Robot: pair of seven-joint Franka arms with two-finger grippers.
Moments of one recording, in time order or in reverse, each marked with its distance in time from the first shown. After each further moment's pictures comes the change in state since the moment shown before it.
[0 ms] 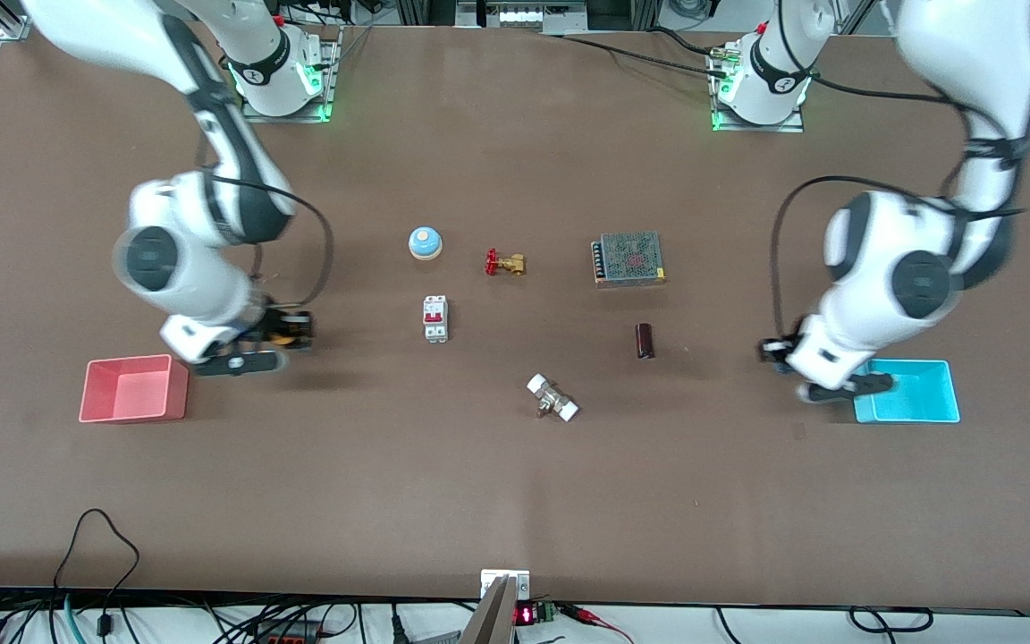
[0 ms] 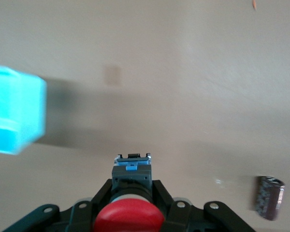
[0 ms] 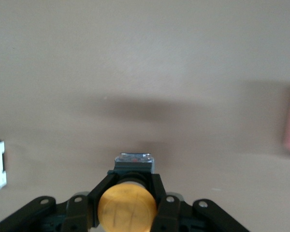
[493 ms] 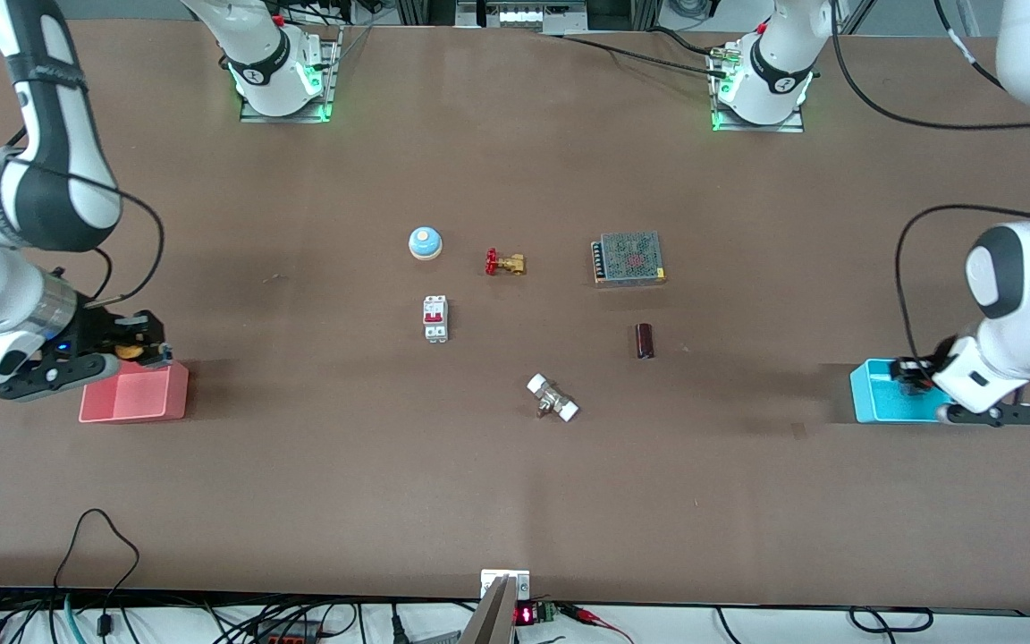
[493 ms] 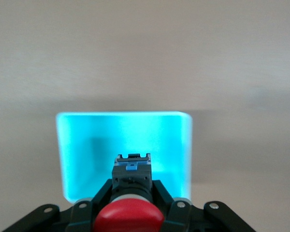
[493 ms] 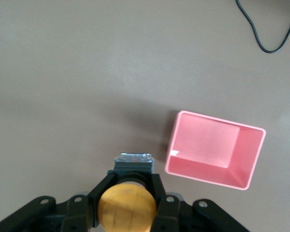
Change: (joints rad) left arm 0.283 0.151 0.007 0.078 0.093 0.112 0.352; right arm -0.211 0.016 -0.019 0.174 -0.001 -0.125 -0.375
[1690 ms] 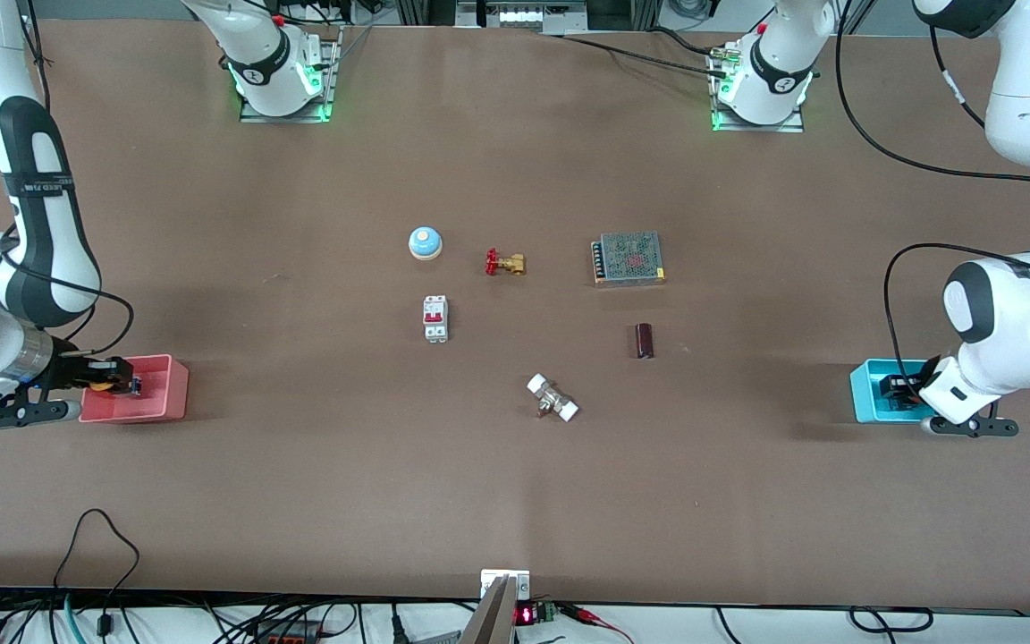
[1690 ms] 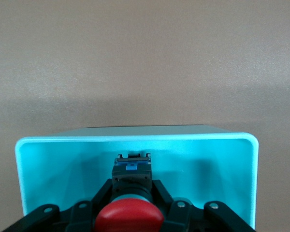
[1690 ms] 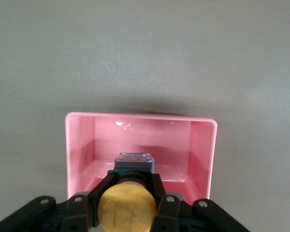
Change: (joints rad) left arm 0.043 0.134 -0.016 -0.005 0.002 0.151 0.039; right arm -0.012 0.233 -0.163 0.044 0.070 0.185 -0.014
